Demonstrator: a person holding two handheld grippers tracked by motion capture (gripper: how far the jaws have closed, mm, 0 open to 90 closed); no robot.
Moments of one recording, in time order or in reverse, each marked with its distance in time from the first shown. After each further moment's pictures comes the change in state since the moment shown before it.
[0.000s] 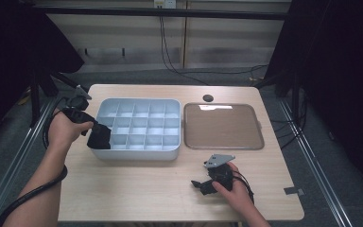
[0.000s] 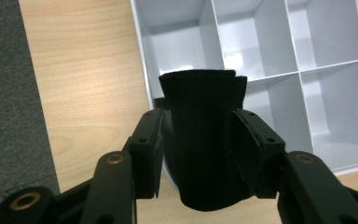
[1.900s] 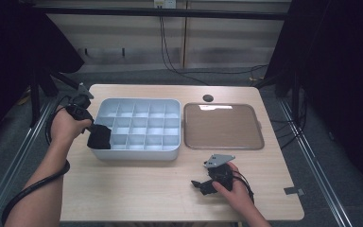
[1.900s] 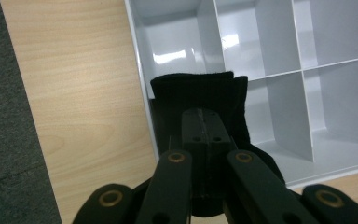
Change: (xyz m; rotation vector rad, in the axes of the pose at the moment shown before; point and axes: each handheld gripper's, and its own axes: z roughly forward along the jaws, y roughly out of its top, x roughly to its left) left arm 0.005 0.011 0.011 0.069 -0.029 -0.011; right arm 0.000 0.000 0.000 0.000 0.000 0.000
